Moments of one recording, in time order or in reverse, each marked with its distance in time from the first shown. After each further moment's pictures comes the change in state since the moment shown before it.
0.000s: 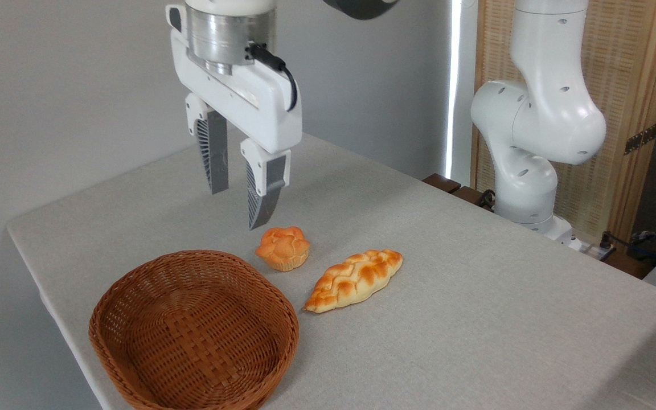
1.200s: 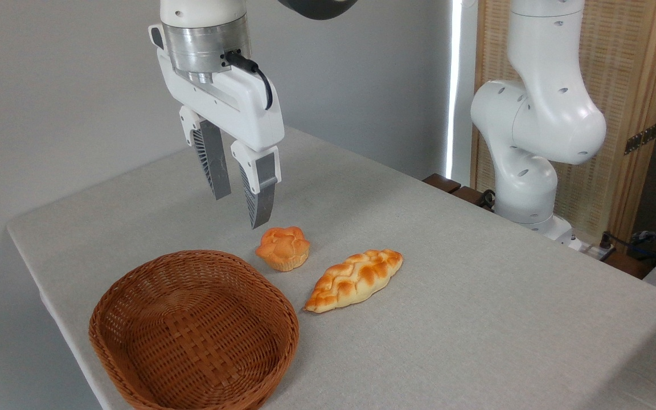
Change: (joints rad) arm 0.003 0.037 -0.087 0.016 0.089 -0.051 -0.109
